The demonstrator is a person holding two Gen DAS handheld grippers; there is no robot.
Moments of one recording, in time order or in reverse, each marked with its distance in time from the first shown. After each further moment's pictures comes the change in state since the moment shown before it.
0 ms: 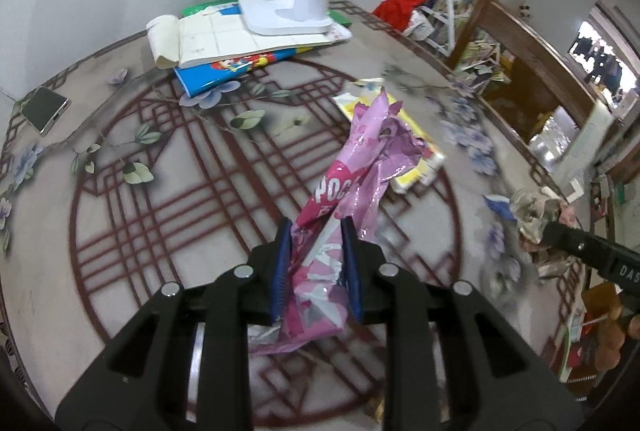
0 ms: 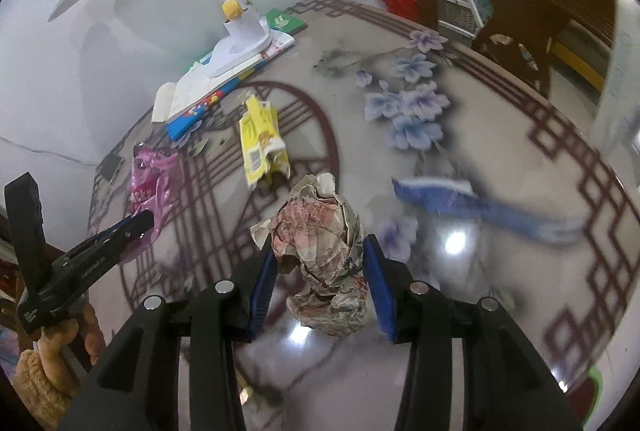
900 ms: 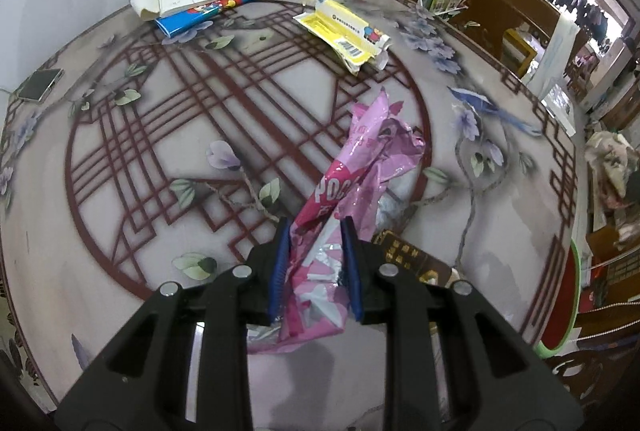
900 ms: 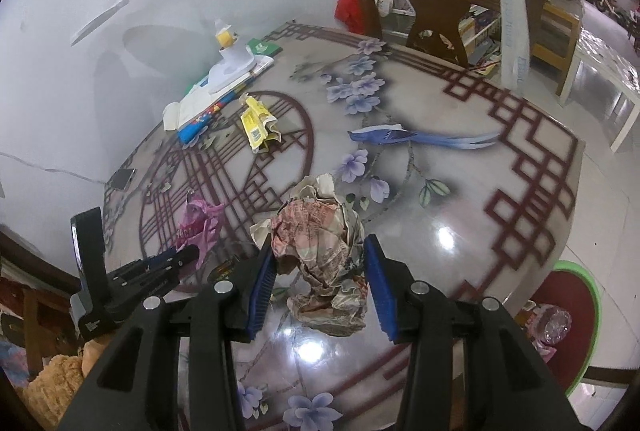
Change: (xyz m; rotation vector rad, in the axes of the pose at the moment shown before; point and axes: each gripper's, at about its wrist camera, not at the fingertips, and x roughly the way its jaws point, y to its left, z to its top) left arm -0.020 -0.021 -0.085 0.115 0.116 -0.010; right arm -0.107 -0.003 -0.094 0.112 -0.107 -0.048
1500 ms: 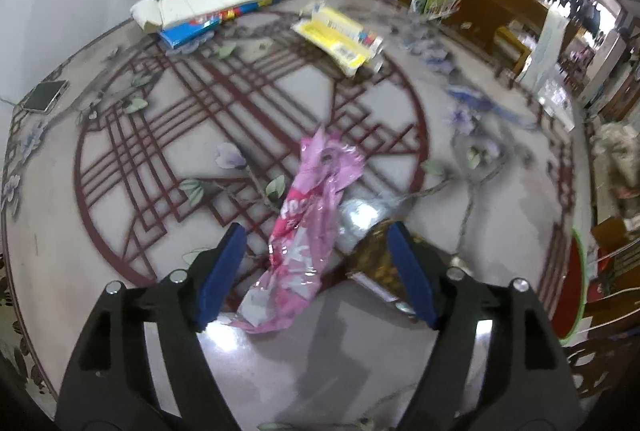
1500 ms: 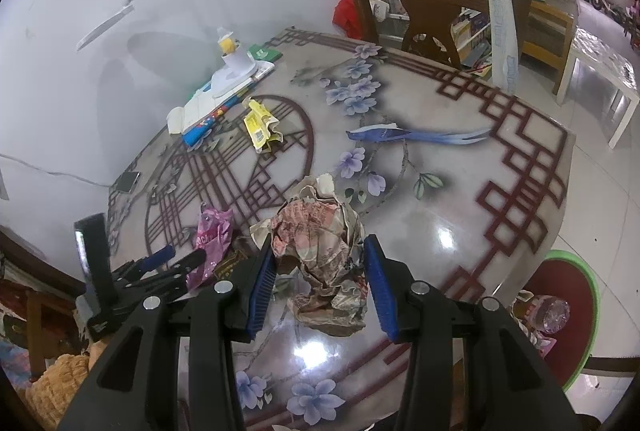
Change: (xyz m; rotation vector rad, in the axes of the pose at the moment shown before) left arm -0.004 0.002 -0.011 0.041 -0.019 0.019; right arm -0.019 -0.001 -0.012 0.013 -0.021 0.002
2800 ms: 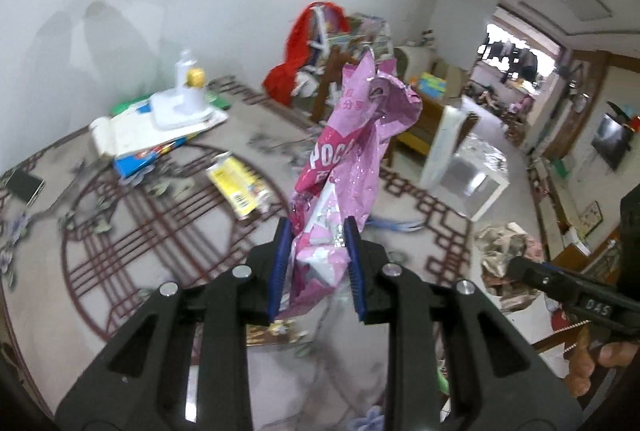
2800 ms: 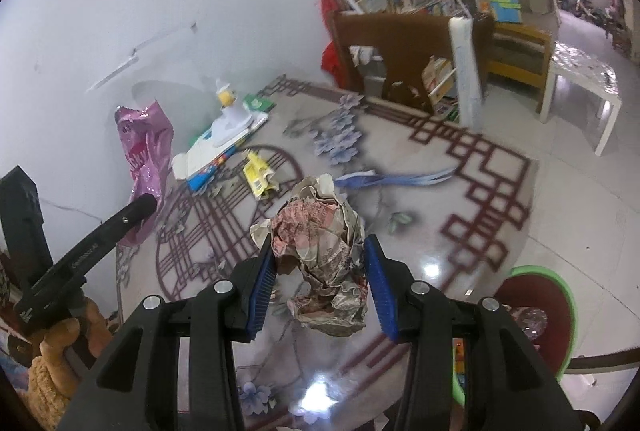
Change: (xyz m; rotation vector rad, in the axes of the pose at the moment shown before) left arm -0.143 -0.079 0.063 0.045 -0.338 -0.227; right arm -0.075 -0.017 0.009 0.043 -0.155 -0.014
